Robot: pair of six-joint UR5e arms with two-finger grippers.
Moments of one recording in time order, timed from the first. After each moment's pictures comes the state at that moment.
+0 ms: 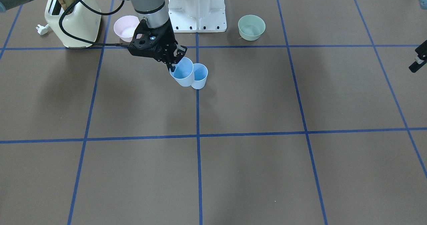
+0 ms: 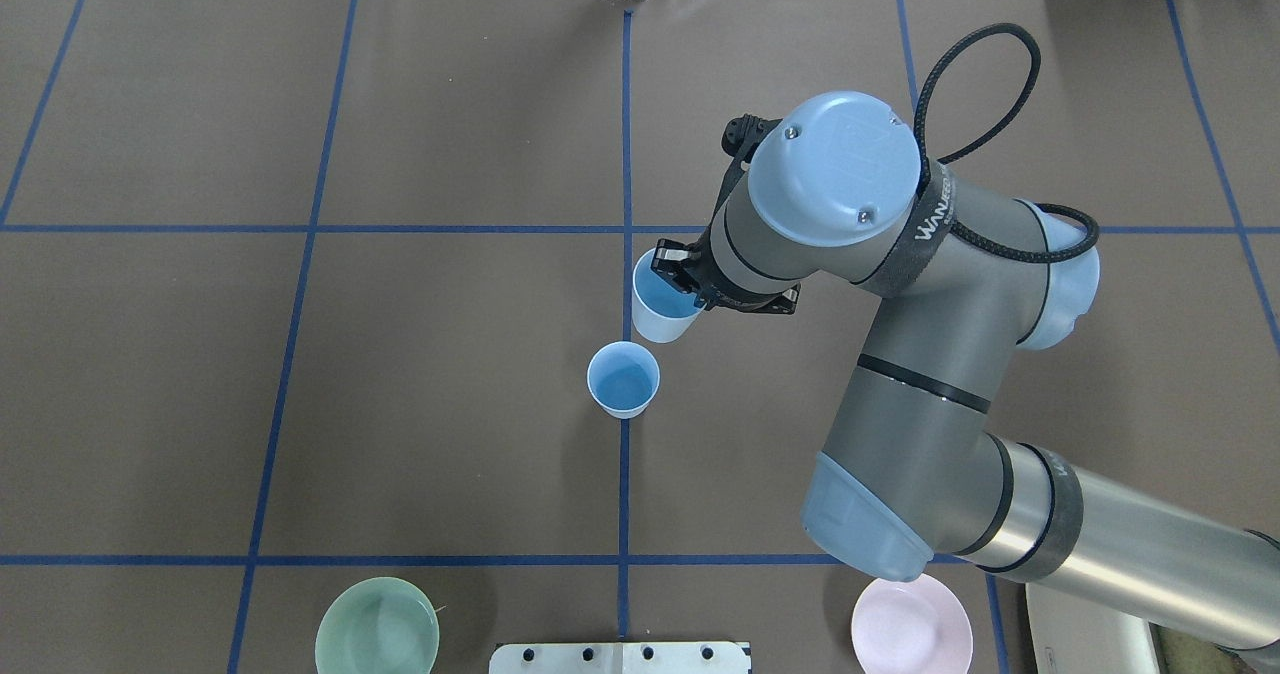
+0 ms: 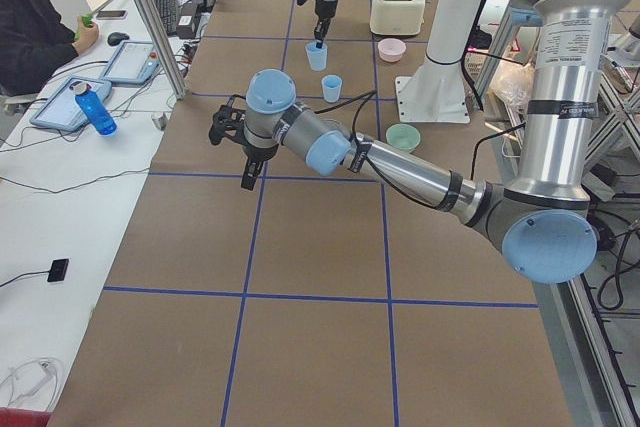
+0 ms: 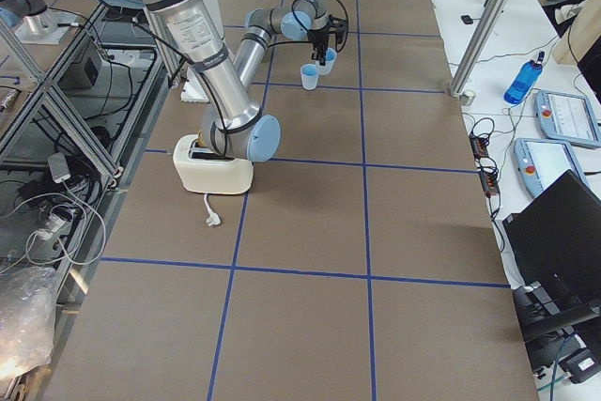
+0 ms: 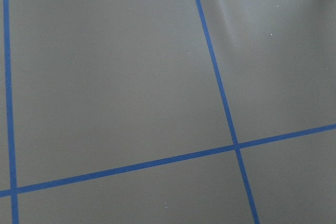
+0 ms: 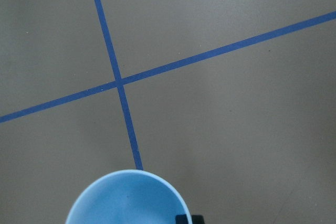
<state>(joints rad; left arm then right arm) -1.45 -1.63 -1.88 -1.84 -2.45 -0.38 0.54 -0.92 1.92 -1.70 1.81 1.51</state>
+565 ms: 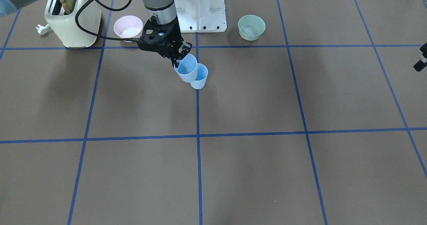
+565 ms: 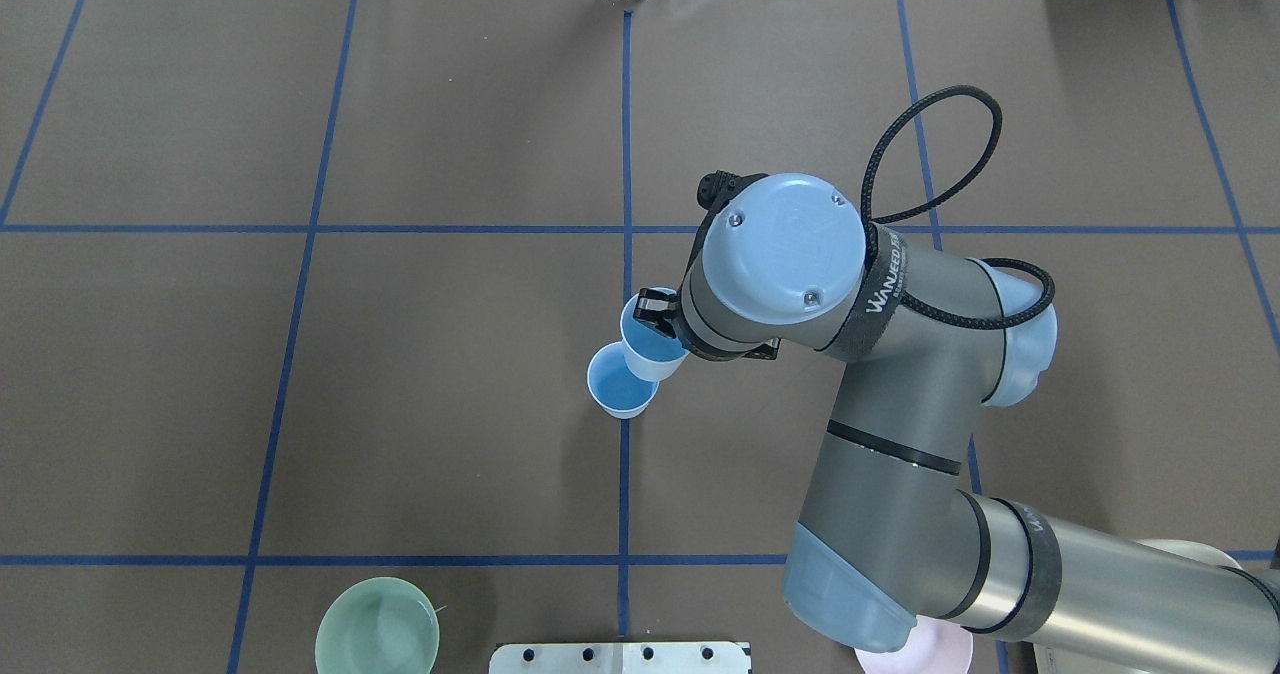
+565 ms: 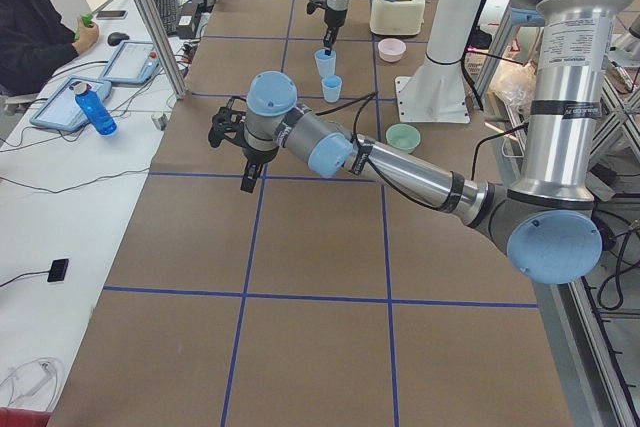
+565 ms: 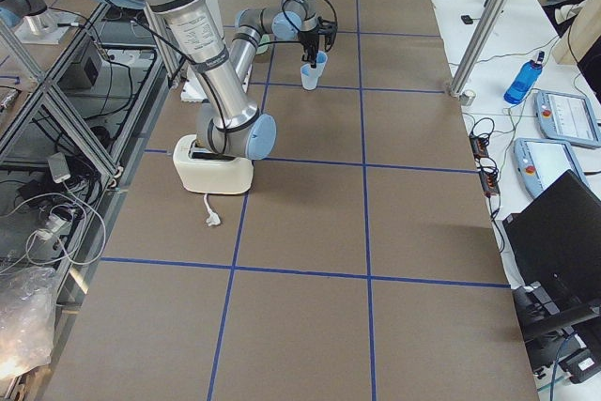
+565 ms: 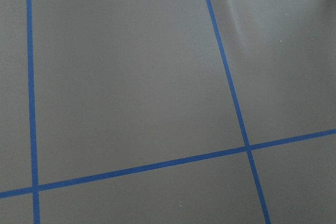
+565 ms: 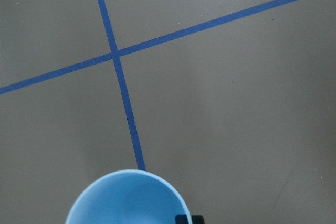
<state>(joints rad) -1.46 -1.63 -1.88 -1.84 -2.45 -0.38 0.46 -0.91 1.93 -1.74 1.74 1.54</state>
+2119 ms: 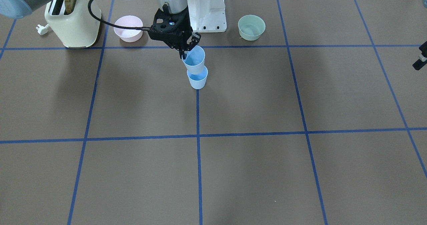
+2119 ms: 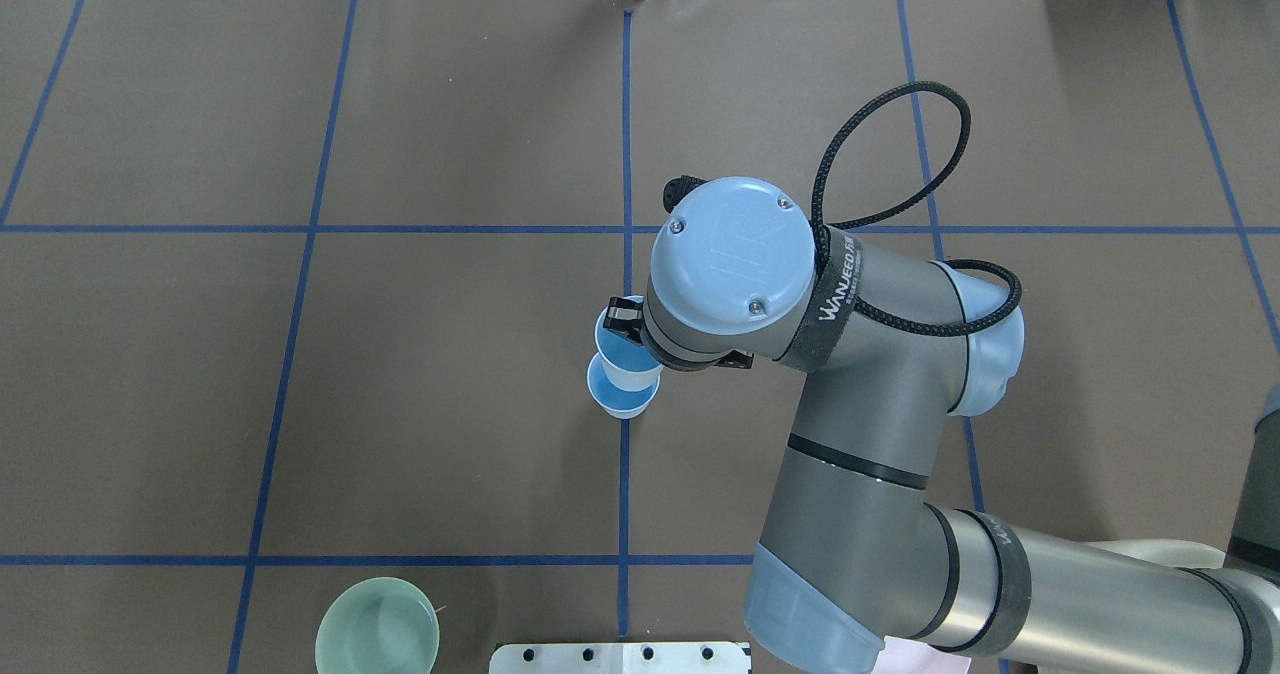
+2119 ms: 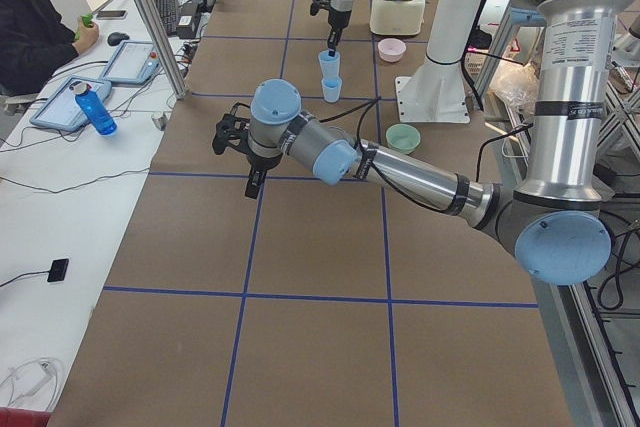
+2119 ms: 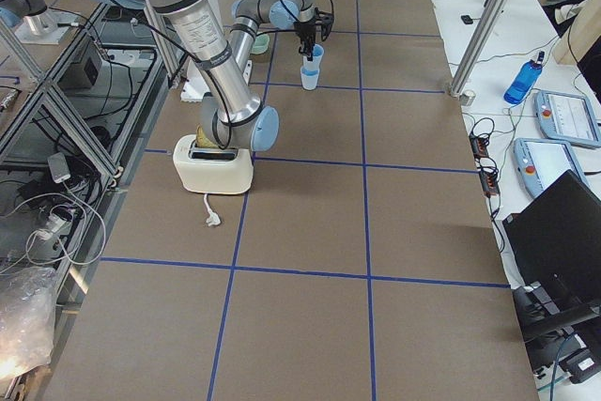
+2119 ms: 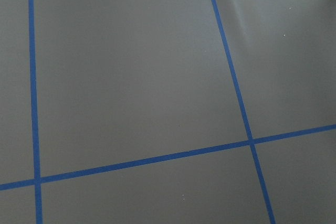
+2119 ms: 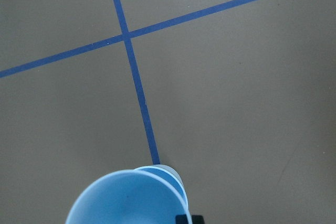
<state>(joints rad) -1.46 -1.60 -1.88 -1.86 -2.45 -0.38 0.44 -0.84 1.92 -1.82 1.73 1.54</state>
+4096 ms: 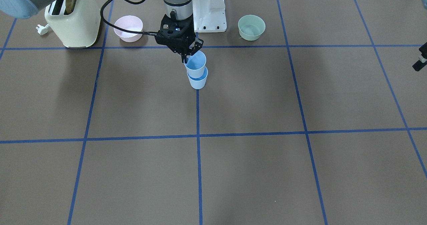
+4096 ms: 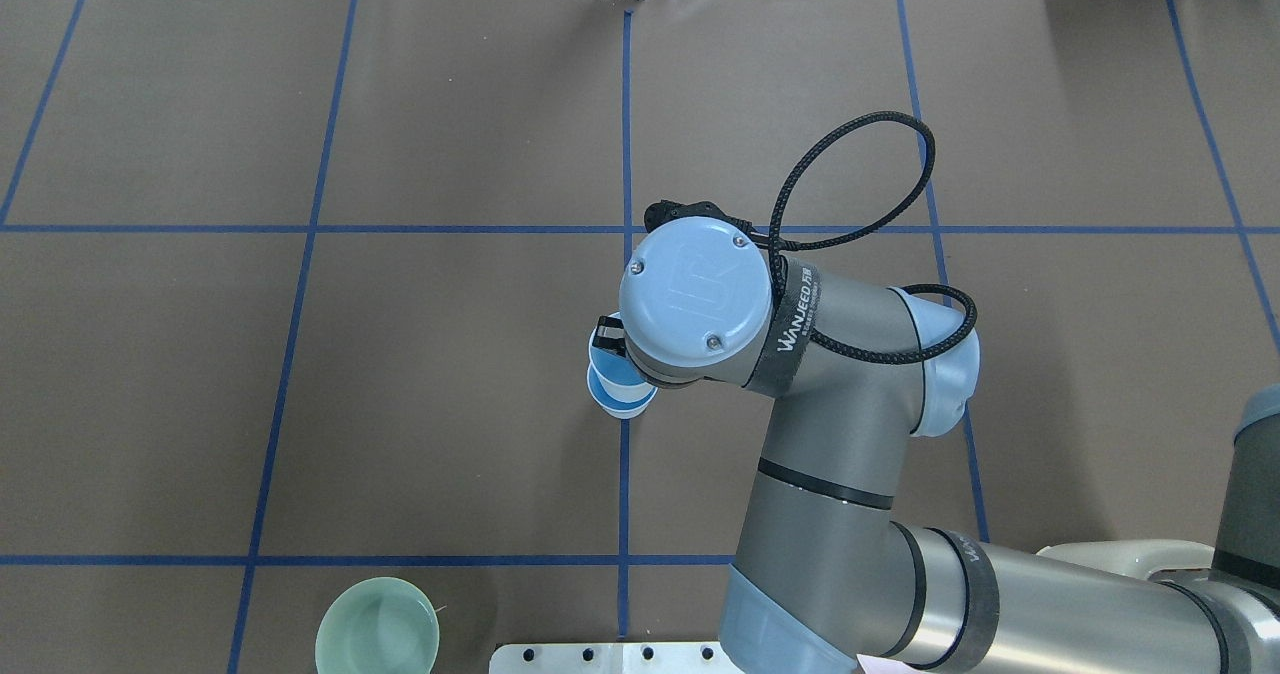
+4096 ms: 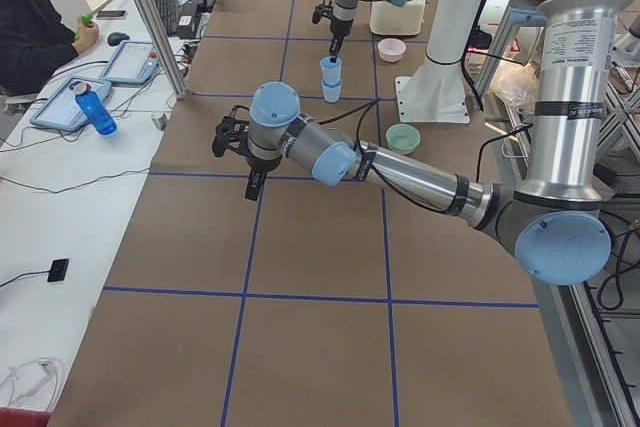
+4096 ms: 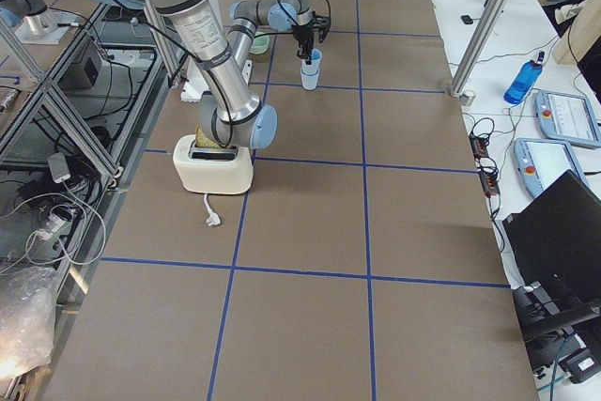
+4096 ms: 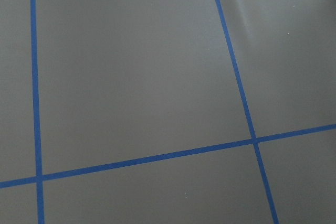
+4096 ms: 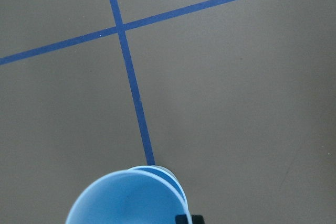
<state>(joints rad) -1.46 -1.60 -1.87 -1.86 -2.45 -0.38 0.40 -0.83 1.88 -1.82 1.68 1.55</state>
